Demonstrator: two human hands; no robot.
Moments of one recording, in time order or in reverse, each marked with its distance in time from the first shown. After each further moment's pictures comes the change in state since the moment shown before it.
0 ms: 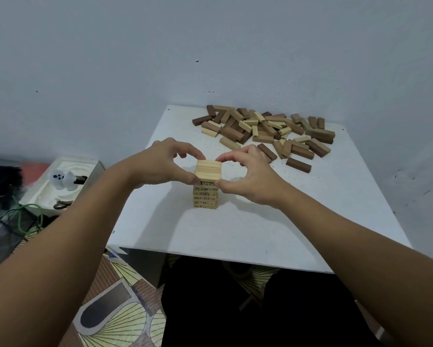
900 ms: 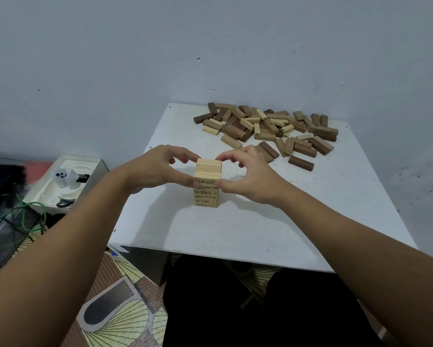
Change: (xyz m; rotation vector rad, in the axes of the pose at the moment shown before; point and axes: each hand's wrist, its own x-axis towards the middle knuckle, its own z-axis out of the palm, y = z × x) left_hand -0.005 -0.012 0.006 -0.166 -0.020 -0.060; right_hand 0.001 0.002 0.001 0.034 -0.058 0.002
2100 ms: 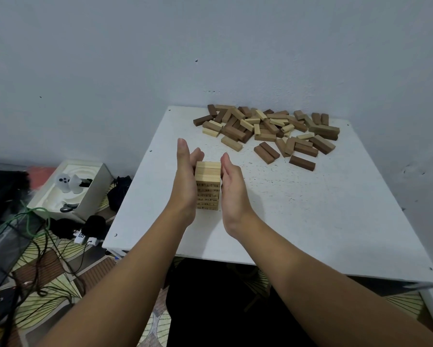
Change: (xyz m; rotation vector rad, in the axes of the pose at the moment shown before) left_hand 0.001 0.035 0.097 -0.886 0.423 -0.105; right_hand -0.007 -0.023 0.076 1.053 0.093 0.249
